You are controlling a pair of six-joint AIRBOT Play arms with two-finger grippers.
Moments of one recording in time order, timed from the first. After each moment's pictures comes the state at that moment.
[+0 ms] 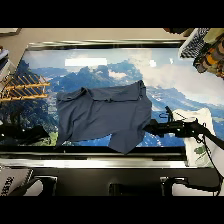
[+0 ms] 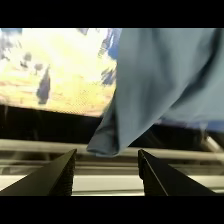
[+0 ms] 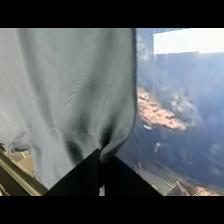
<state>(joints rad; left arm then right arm) 0.37 -1.03 0.73 1.20 -1.35 -1.42 -0.21 -1.49 0.67 -0.55 1.06 1.01</state>
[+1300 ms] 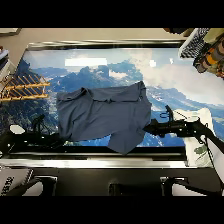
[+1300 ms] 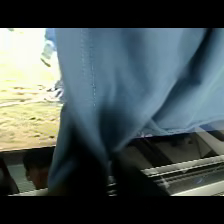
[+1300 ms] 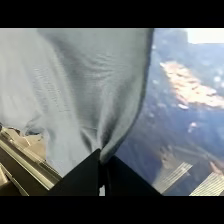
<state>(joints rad) 0.23 -1.12 0.52 1.00 -1.11 -1.25 -0.21 -1.41 0.67 -0.55 1.13 1.04</state>
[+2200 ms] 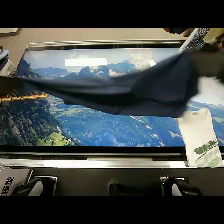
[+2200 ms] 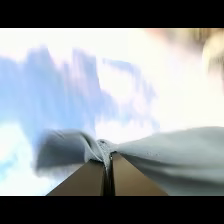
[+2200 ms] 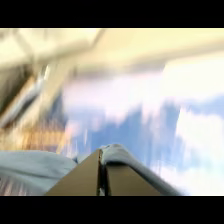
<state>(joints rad) 0.30 -0.73 1.25 0.82 -1.08 -1.38 -0.21 -0.73 1.40 -0.63 1.03 1.31</state>
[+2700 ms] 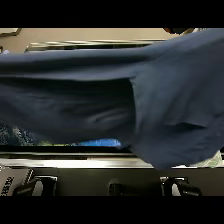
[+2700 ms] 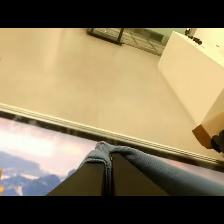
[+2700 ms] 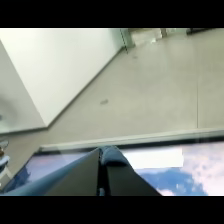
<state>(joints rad) 0.33 -0.50 1.35 1.05 -0.91 -1.58 -0.21 -0.62 1.62 -0.95 1.03 1.59</state>
